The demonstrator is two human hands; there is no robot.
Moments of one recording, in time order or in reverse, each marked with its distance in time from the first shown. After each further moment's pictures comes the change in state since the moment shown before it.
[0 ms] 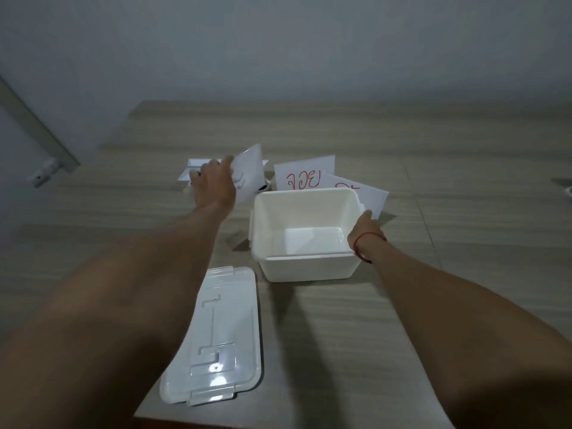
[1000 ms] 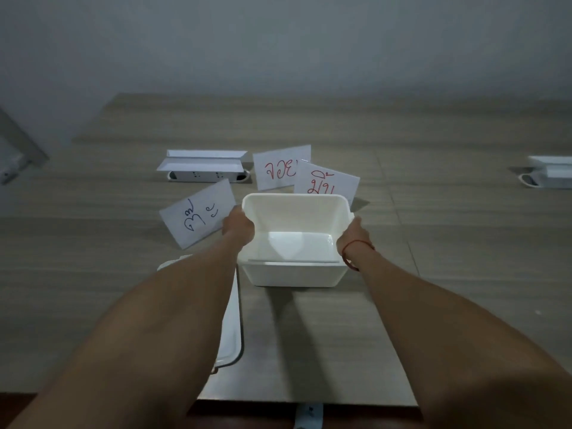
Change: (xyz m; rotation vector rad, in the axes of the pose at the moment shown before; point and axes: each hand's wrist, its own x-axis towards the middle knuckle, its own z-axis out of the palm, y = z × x) left_hand -0.103 0.049 0.049 -0.543 -0.454 -0.376; right_hand -0.033 0.055 0.006 0.148 0.069 0.054
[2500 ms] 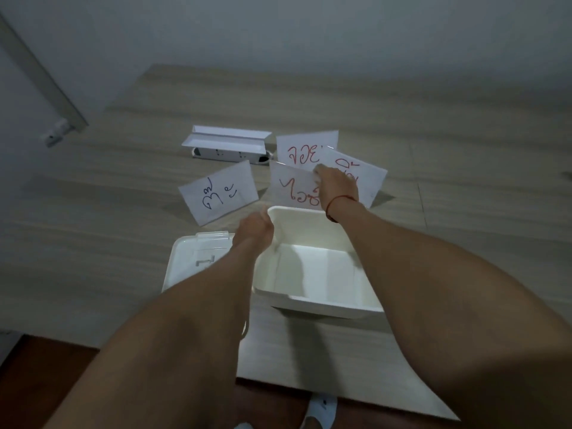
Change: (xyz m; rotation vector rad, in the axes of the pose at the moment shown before) left_hand -0.038 -0.011 0.013 0.125 -0.003 -0.031; right_hand 0.022 -0.086 0.011 -0.427 0.134 -0.702
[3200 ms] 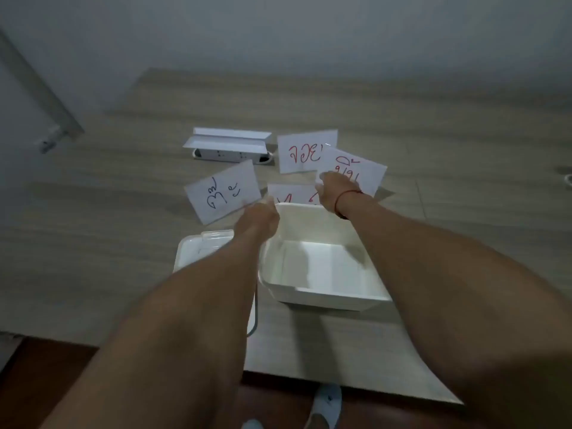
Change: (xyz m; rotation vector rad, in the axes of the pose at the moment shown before) left_hand -0.001 0.004 -0.022 0.135 -0.033 0.156; right_hand -0.012 -0.007 -0.003 -0.038 -0.202 0.050
